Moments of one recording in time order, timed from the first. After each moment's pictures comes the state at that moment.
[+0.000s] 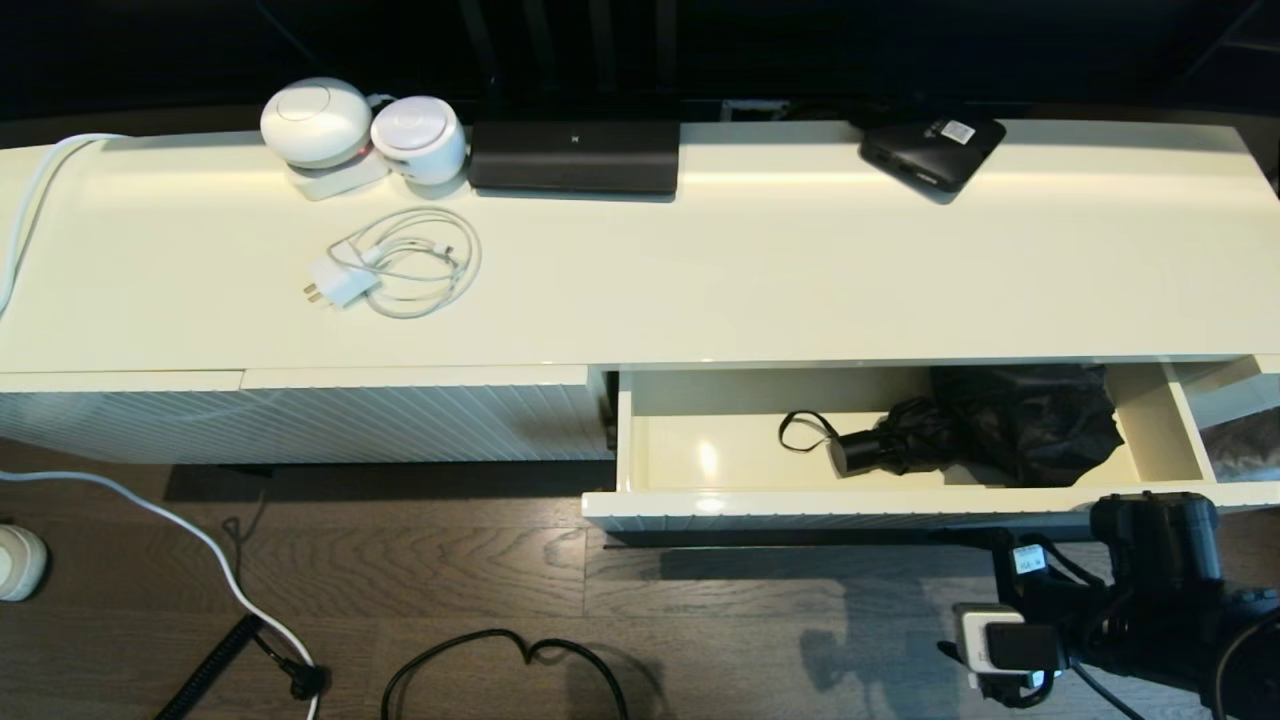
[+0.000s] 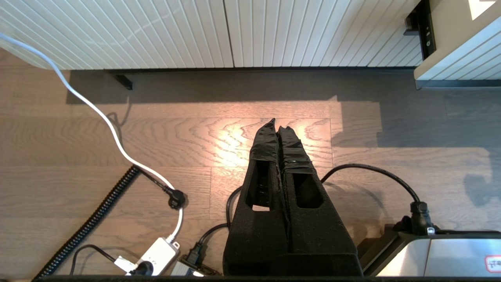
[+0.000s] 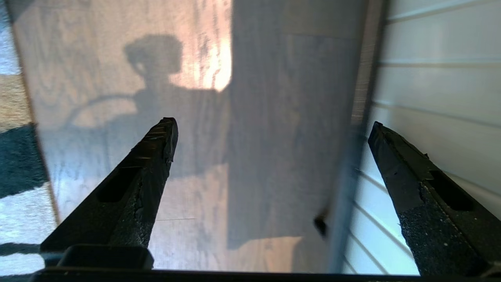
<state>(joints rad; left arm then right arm) 0.00 0.00 0.00 -0.01 0.00 -0.01 0.07 1.87 -0.31 -0.85 0.36 -1.52</state>
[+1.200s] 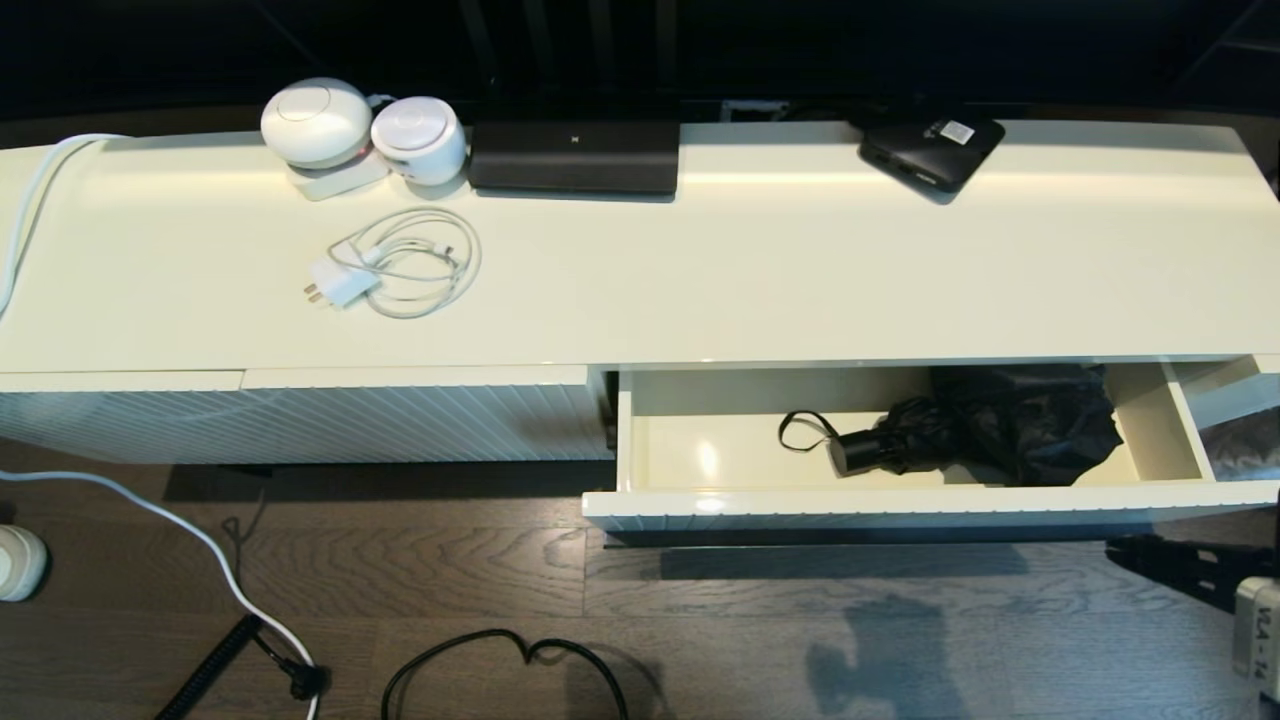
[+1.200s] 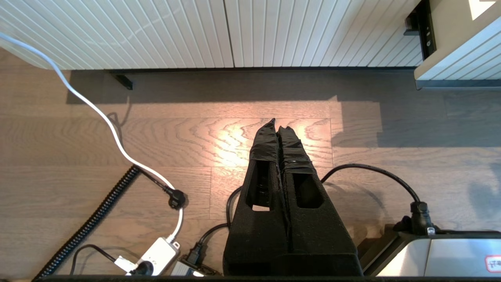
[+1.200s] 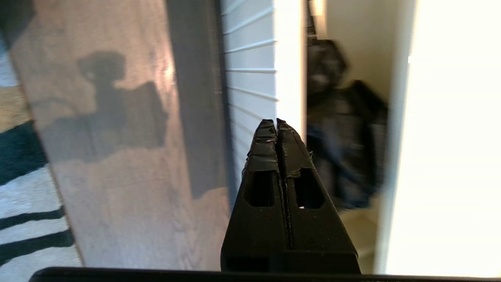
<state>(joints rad) 0.00 0.00 0.00 -0.01 0.00 -0.01 0.05 1.04 -0.61 0.06 0.35 -1.42</state>
